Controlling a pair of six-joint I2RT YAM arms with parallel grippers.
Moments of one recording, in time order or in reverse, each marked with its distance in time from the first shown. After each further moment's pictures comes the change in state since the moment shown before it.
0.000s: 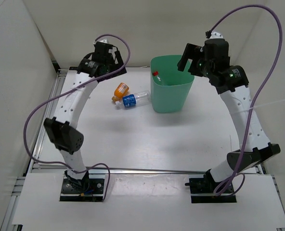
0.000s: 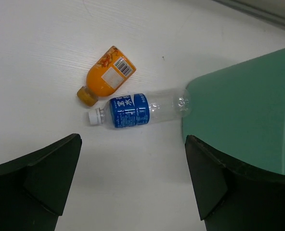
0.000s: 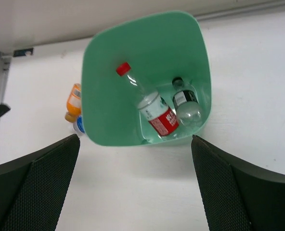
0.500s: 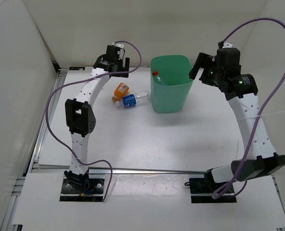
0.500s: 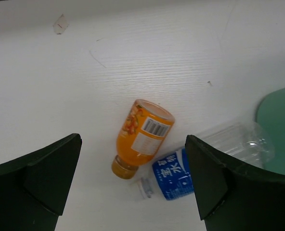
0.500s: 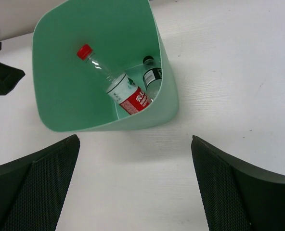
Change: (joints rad) left arm 0.036 0.410 0.168 0.212 0.012 0.420; right arm -0.120 -0.095 -0.185 -0.021 -0.058 -0.003
